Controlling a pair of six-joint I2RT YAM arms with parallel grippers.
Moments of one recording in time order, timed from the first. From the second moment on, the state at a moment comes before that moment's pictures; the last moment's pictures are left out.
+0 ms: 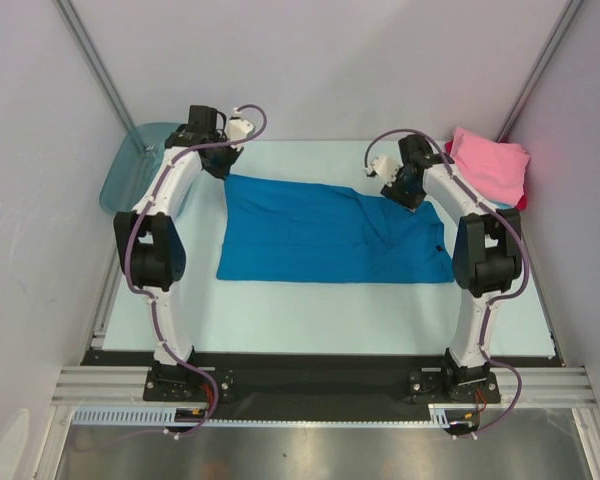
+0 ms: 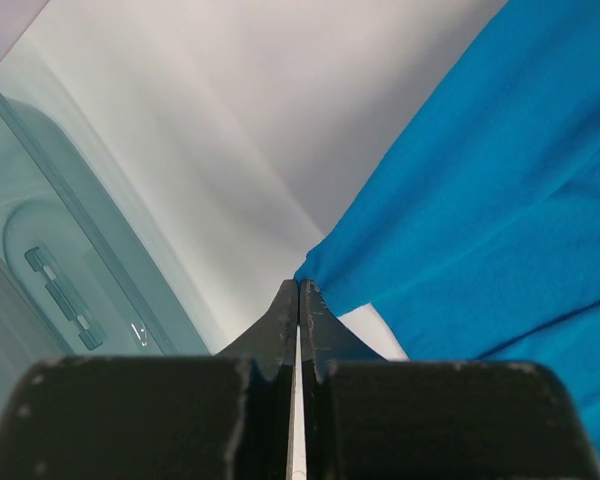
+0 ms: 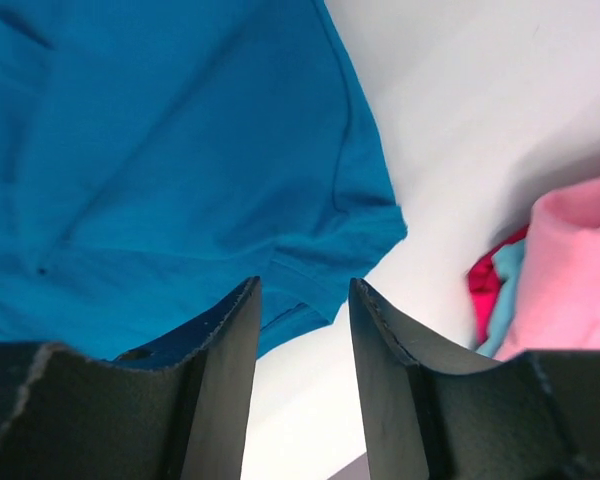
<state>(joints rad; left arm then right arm) -0.12 2.05 1.93 -0.77 0.15 0.55 0.18 2.01 1.67 -0.75 0.05 -0.83</state>
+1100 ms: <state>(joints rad) -0.13 2.06 1.95 -0.77 0.17 0.55 0.22 2.09 1.76 -1.14 -0.36 -0.73</state>
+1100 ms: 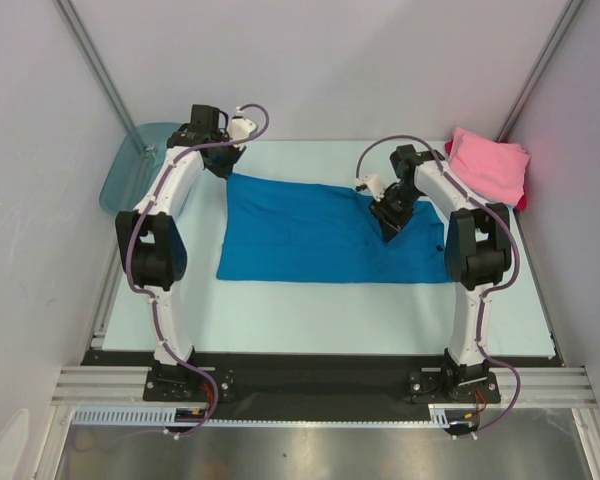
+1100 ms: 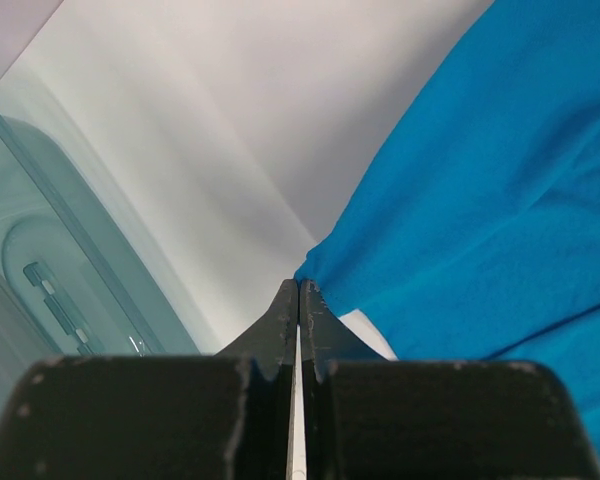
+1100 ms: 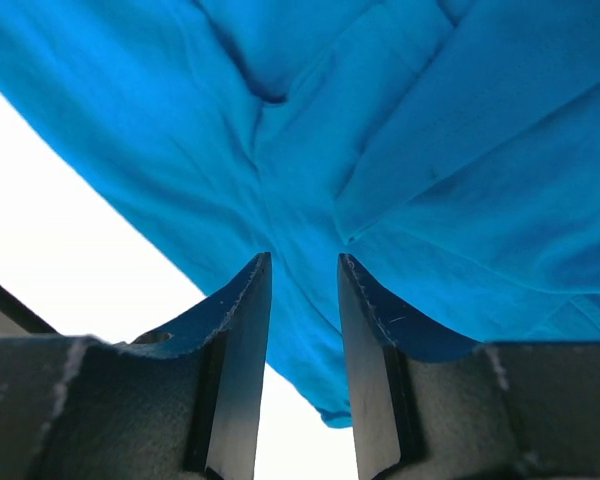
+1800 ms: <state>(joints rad) -0.15 2.07 1.95 -0.76 0.16 0.55 0.18 2.10 1.65 -1.00 -0.37 -0.63</state>
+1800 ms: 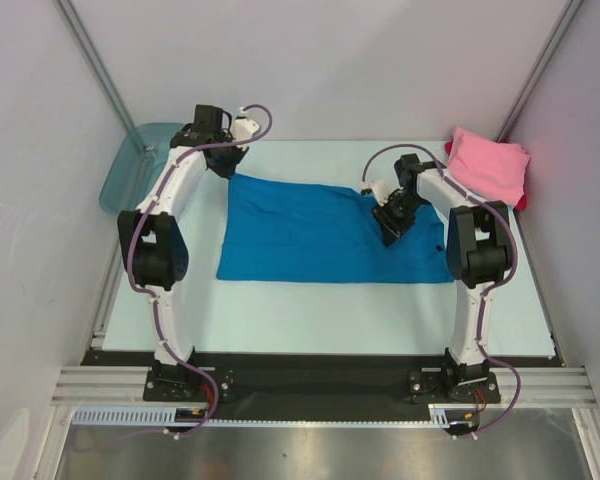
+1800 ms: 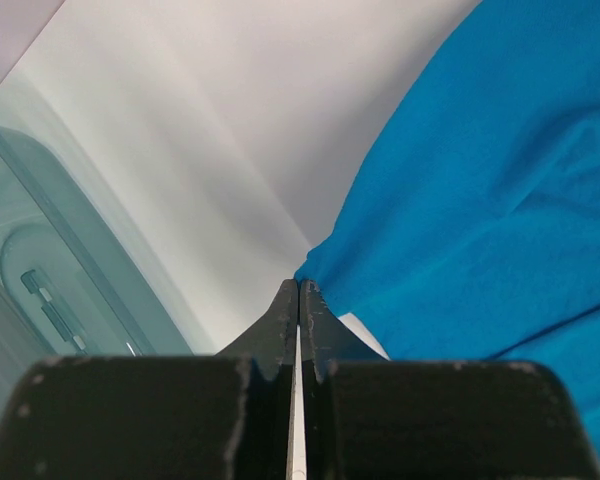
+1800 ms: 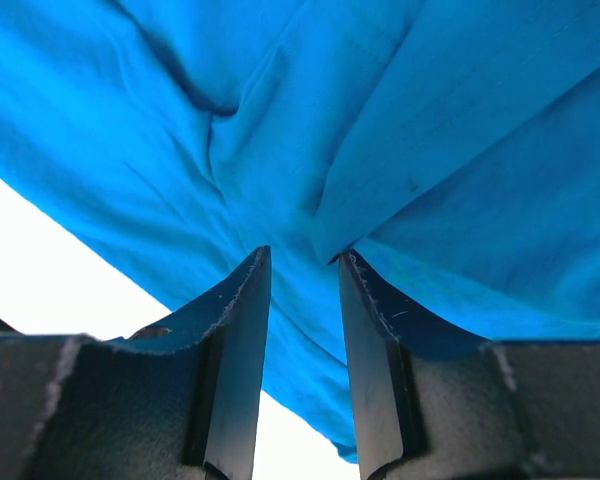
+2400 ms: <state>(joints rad) -0.16 2.08 1.96 -0.76 0.16 0.55 0.20 2.10 1.65 -0.91 -0.35 -0.54</state>
